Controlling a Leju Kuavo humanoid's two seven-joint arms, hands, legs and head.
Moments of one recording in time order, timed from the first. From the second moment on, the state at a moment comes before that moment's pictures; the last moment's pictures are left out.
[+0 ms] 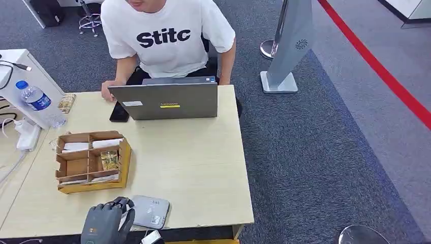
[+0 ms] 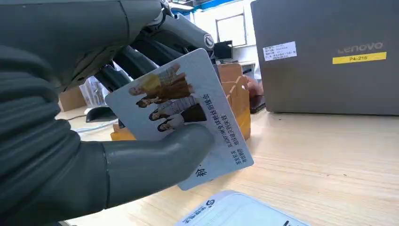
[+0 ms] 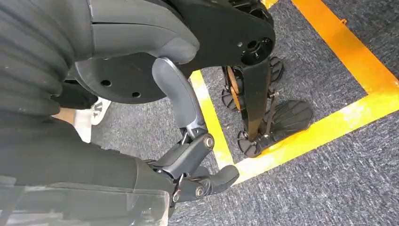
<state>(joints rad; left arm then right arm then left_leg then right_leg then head) 0.27 0.21 -0.39 -1.79 -1.27 0.31 0.12 -0.05 0.12 -0.47 -0.18 0.00 -0.12 0.11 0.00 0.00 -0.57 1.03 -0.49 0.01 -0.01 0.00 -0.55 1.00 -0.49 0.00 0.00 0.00</state>
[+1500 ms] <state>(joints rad) -0.12 0.32 -0.38 -1.62 -1.04 0.40 -0.04 -0.05 0.12 -0.42 -0.18 0.15 -0.07 0.16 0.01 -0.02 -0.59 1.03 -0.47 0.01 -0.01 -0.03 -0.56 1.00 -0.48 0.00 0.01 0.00</state>
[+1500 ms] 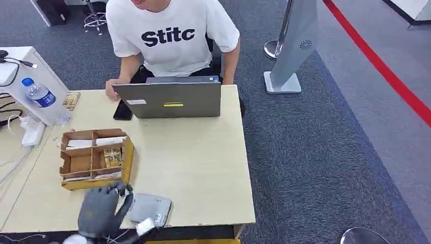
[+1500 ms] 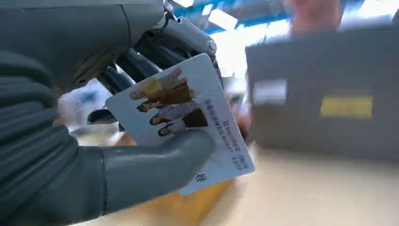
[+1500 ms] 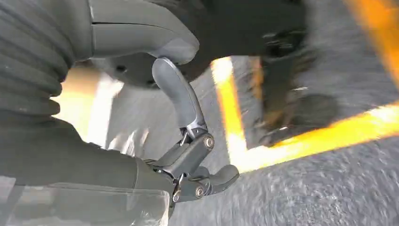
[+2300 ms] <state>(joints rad) -0.56 0.40 -0.23 -1.34 -0.93 0.41 -0.16 -0.07 0.12 -0.37 -0.18 0.18 -0.07 0.16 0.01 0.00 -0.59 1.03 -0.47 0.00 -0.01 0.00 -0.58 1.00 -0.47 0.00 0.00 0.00</state>
